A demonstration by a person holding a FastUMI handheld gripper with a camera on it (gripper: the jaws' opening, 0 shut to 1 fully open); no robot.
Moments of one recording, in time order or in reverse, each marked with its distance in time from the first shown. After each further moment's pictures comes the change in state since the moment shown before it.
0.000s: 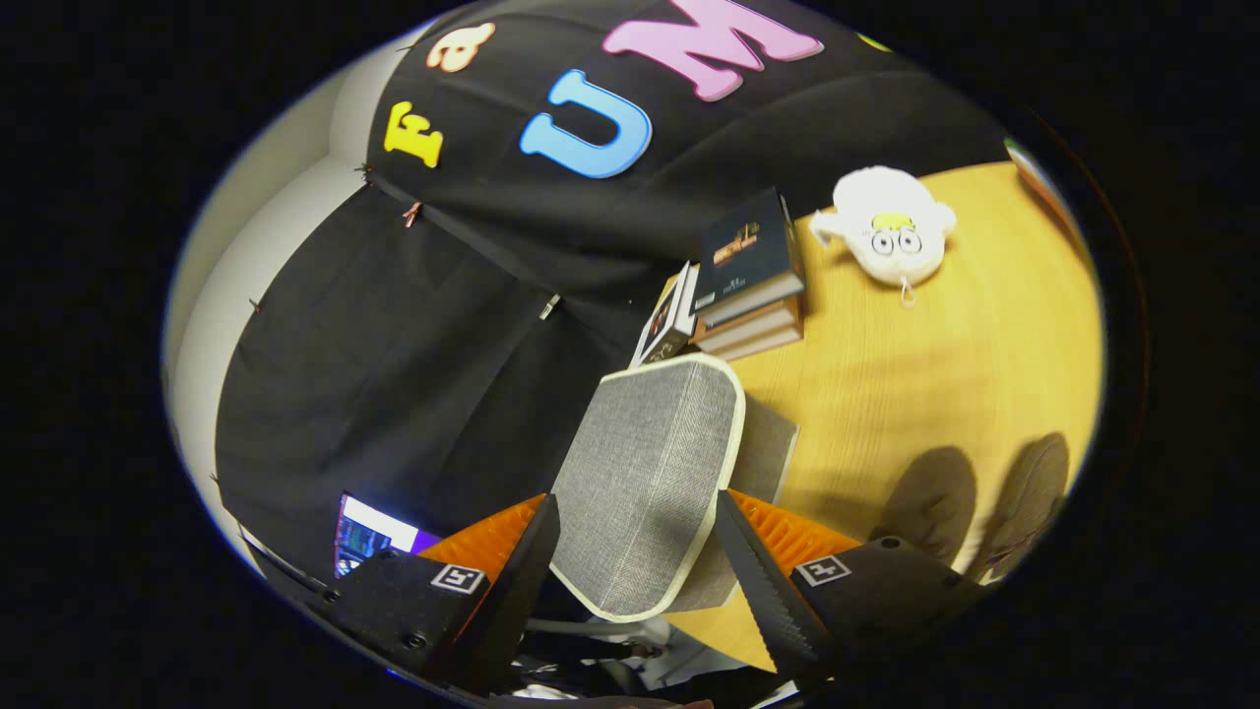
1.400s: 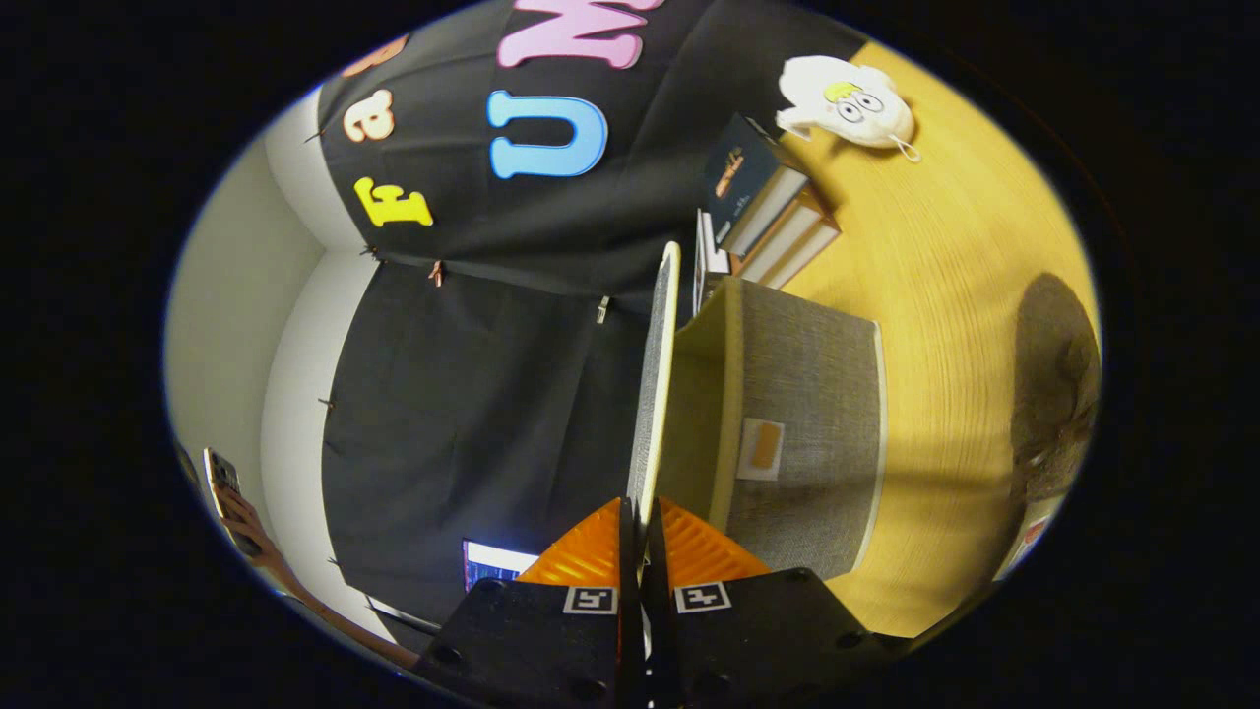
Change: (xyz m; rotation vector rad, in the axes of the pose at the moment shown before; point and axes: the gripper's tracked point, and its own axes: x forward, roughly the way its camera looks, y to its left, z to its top) arm 0.017 0.043 -0.020 0.209 -0.031 0.246
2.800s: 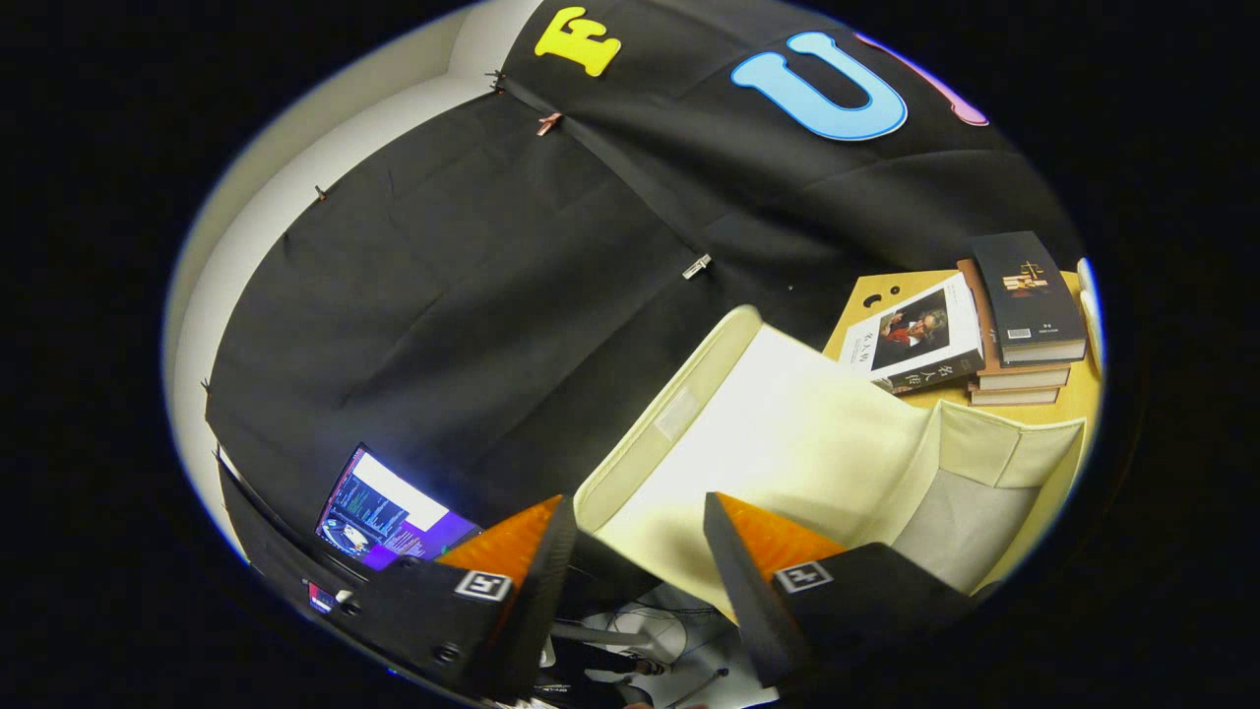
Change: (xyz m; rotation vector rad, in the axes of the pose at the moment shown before) arm 0.218 0.152 -0.080 -0.536 0.139 -0.080
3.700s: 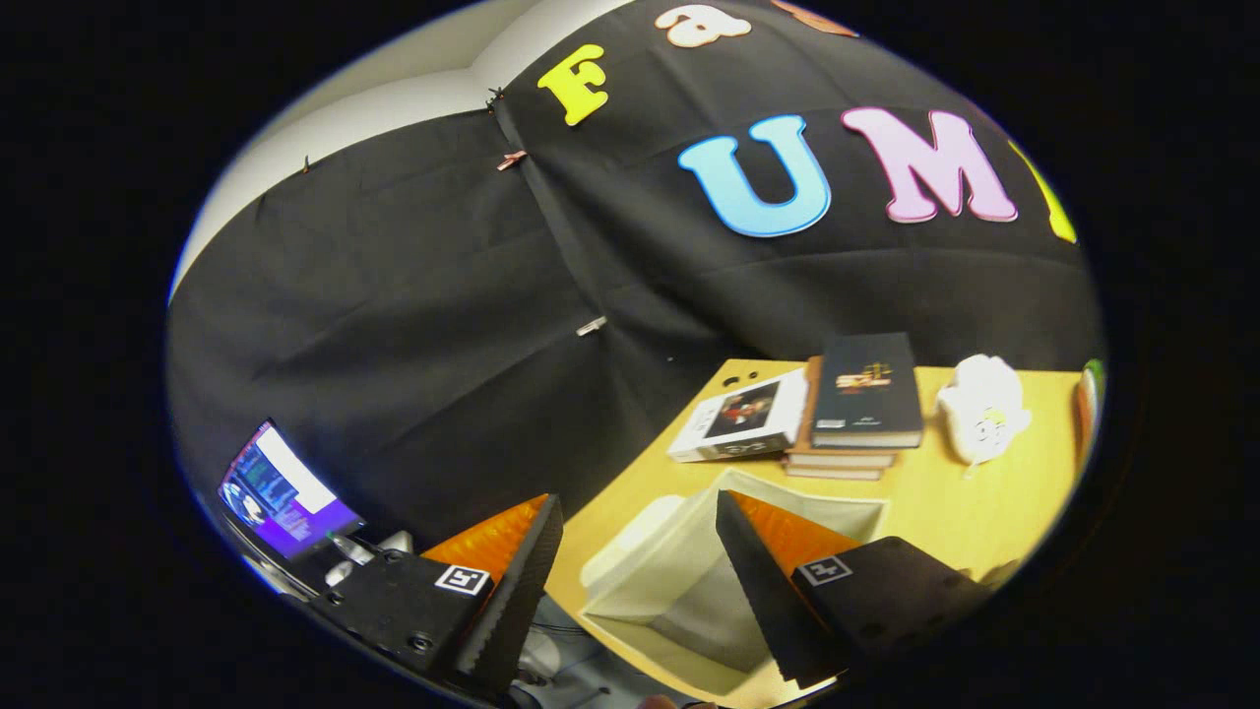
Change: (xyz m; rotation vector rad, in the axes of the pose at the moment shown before) arm -0.147 -0.099 0.055 -0.241 -0.176 -0.373
